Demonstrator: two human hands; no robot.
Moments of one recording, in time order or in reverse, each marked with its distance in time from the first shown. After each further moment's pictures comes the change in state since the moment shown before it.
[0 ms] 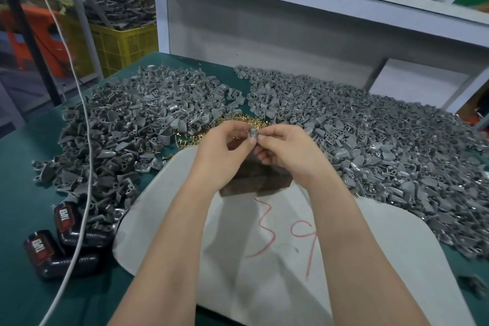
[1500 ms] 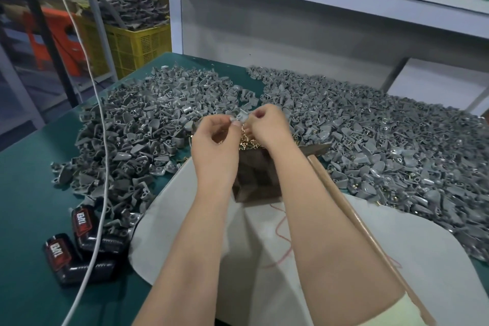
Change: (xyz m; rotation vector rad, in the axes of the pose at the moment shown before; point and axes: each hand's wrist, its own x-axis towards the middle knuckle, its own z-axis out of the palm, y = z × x) left_hand 0.005 -0.001 -0.003 -0.353 0.493 -0.106; right_hand 0.078 -0.004 0.050 -0.378 0.245 -0.012
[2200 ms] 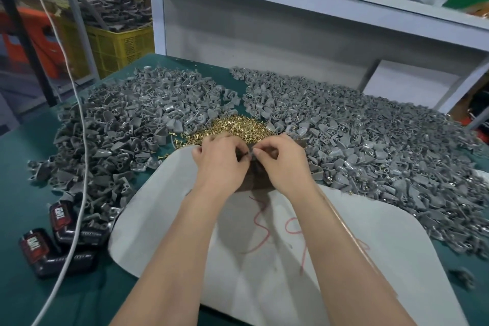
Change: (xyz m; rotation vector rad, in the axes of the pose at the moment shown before) left_hand -0.017 -0.012 0.013 0.969 -0.385 0.236; right_hand -0.073 0.057 -0.046 -0.170 0.103 -0.218
